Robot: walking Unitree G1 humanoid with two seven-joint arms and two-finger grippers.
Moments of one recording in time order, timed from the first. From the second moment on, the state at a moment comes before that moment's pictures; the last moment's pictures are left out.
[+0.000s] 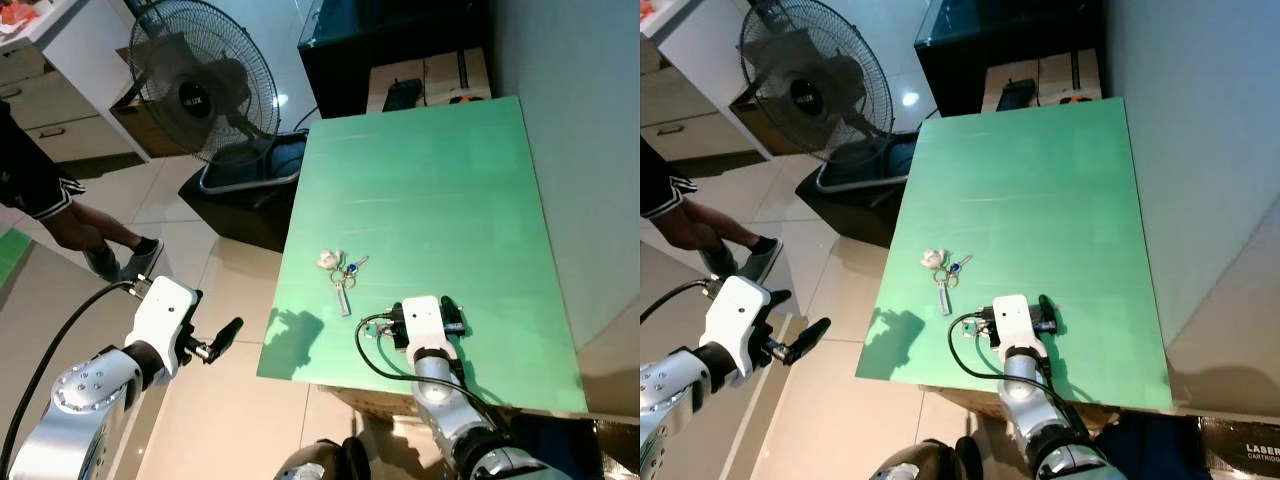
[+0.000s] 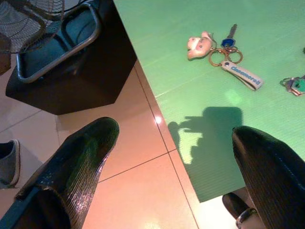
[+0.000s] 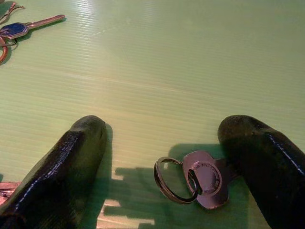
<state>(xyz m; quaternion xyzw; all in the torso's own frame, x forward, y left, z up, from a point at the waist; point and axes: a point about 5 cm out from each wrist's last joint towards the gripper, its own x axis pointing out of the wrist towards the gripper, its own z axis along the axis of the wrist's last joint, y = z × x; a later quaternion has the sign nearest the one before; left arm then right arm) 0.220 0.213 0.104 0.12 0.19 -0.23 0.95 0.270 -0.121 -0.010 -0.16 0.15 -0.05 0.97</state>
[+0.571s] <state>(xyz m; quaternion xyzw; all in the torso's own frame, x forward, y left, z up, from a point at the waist) 0.219 0.213 0.108 0.12 0.20 -0.24 0.94 0.269 -0.117 -0.008 -0.15 0.14 -0.08 0.98</state>
